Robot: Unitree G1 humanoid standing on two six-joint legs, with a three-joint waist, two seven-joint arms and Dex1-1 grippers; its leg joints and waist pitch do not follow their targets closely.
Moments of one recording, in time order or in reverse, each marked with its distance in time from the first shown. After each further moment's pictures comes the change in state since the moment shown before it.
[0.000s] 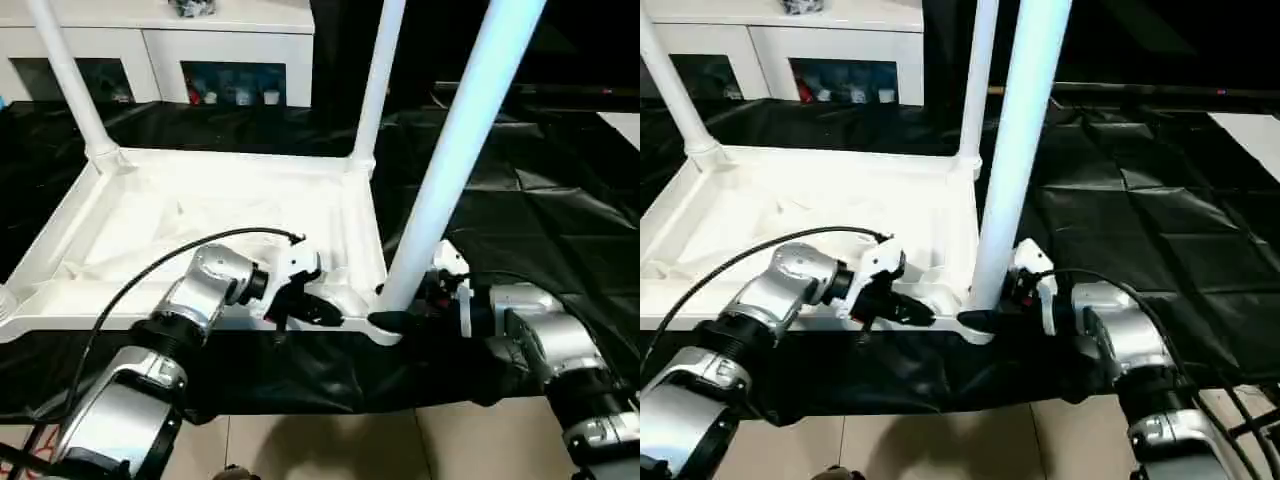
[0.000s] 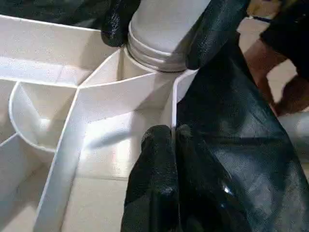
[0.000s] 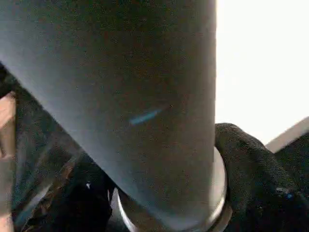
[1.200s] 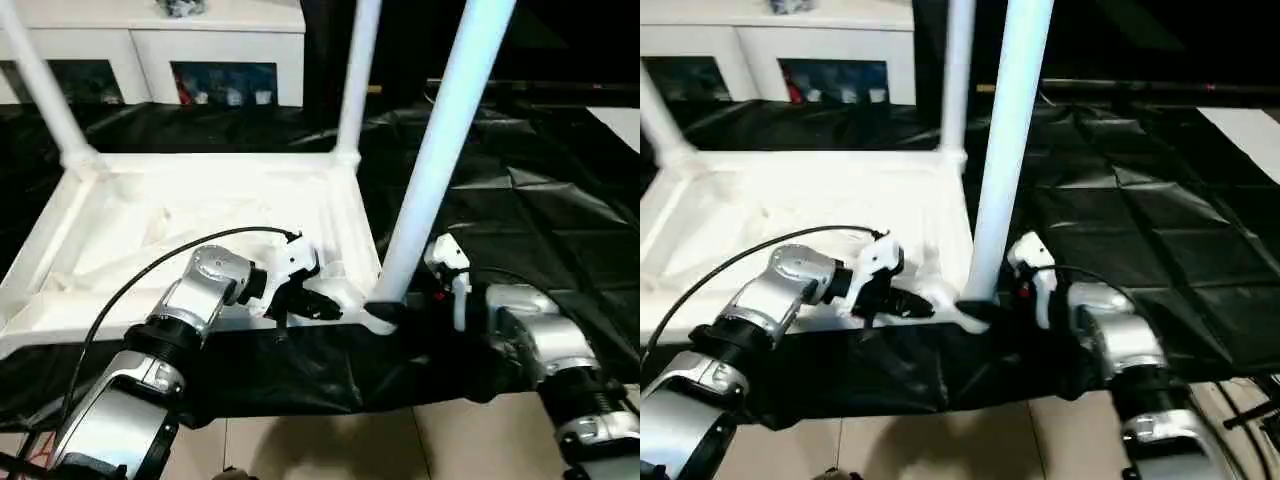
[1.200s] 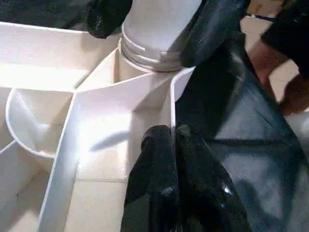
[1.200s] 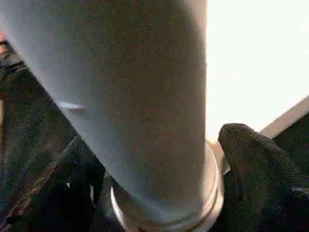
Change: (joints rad) left arm 0.031 0.039 -0.013 -0.072 -0.010 0.010 -0.056; right arm -0.026 -0.030 0.032 0.020 -0.004 -0.023 0.056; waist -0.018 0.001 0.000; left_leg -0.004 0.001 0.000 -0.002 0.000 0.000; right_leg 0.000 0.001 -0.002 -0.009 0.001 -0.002
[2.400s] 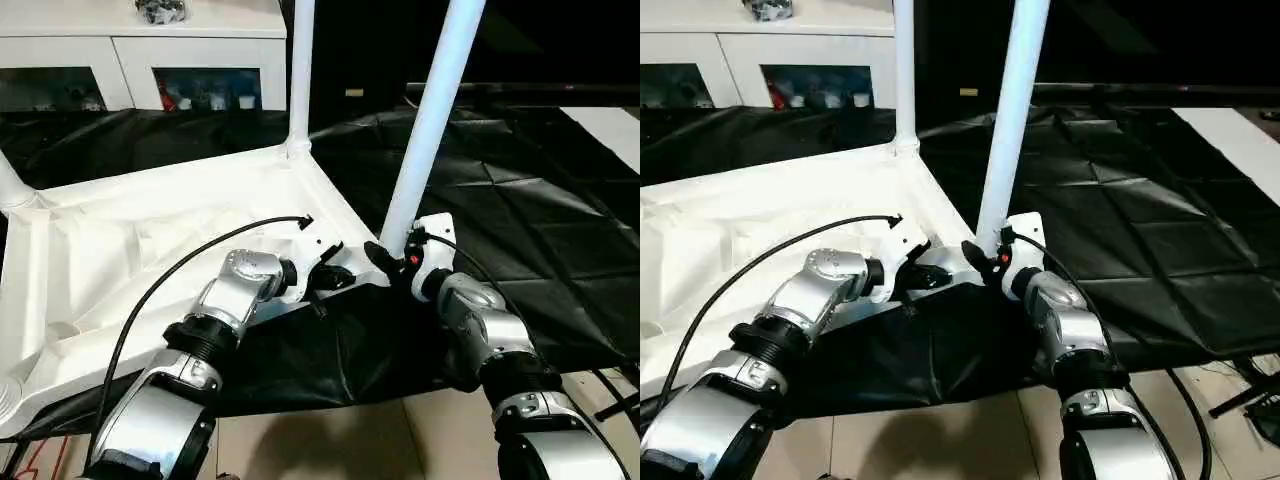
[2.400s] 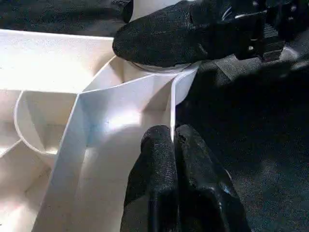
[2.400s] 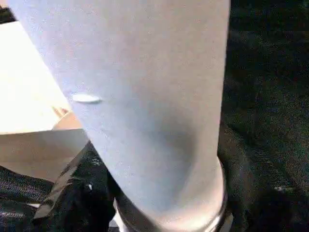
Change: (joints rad) left arm -0.031 -0.156 0.076 0.032 0.039 0.136 0.446; right arm -0.111 0.273 -0.193 0.223 -0.009 -0.080 -0.658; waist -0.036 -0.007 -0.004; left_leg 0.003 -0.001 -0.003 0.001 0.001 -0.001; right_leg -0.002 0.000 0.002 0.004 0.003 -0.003
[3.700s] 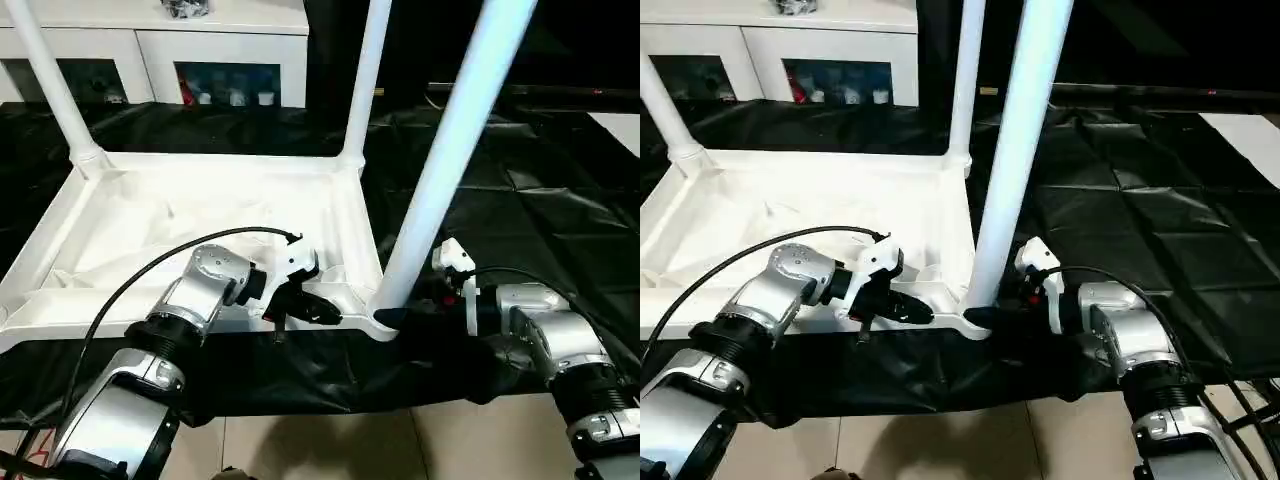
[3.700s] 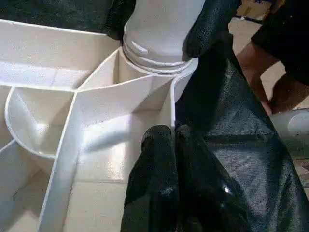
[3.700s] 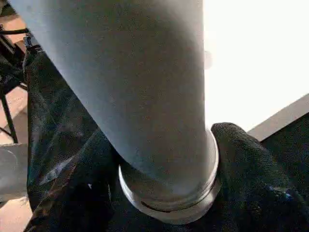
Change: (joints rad) left arm 0.019 0.154 -0.071 -0.008 -0.043 -0.125 -0.469; right arm 0.118 -0.293 0.197 -0.234 0.010 0.124 0.717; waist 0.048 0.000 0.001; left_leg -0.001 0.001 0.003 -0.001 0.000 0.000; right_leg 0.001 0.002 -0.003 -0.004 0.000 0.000
